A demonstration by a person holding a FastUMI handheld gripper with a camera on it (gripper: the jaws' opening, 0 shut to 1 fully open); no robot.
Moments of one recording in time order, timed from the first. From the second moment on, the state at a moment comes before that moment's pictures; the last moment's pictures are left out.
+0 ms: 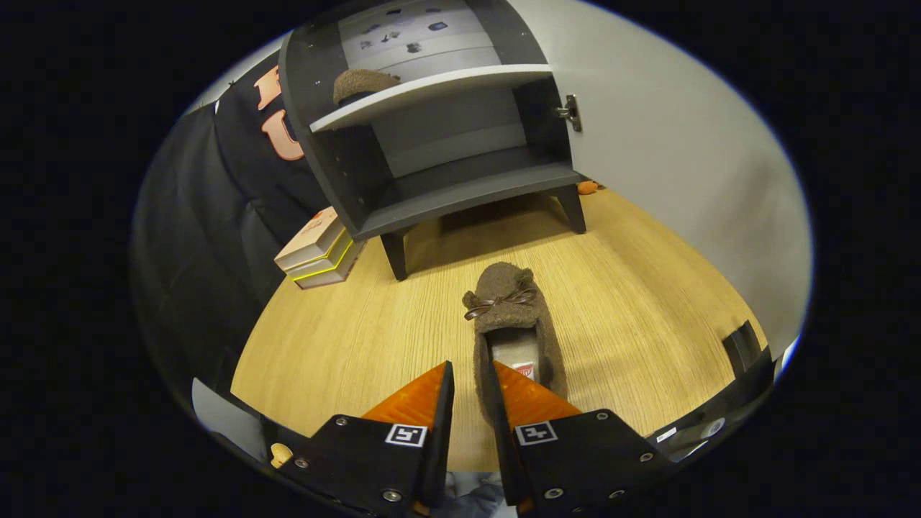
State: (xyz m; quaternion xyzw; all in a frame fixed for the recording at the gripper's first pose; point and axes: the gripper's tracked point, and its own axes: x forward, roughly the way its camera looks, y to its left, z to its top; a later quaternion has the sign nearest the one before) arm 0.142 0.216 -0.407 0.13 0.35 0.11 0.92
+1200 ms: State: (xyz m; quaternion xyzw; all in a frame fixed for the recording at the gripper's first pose) arm 0.182 0.215 -0.431 0.07 0.37 0.12 0.92
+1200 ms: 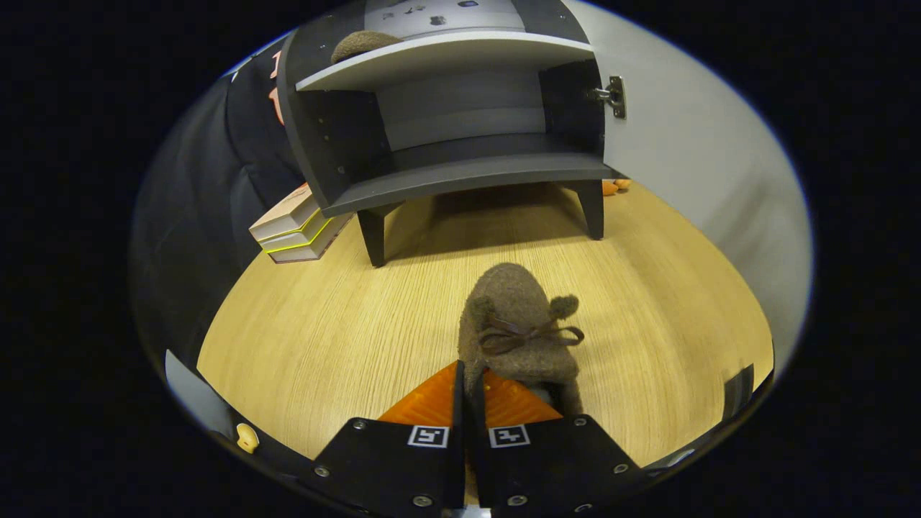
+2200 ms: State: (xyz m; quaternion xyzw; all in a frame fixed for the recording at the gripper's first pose) arm 0.253 0.198 -0.164 0.10 0.19 0.13 0.97
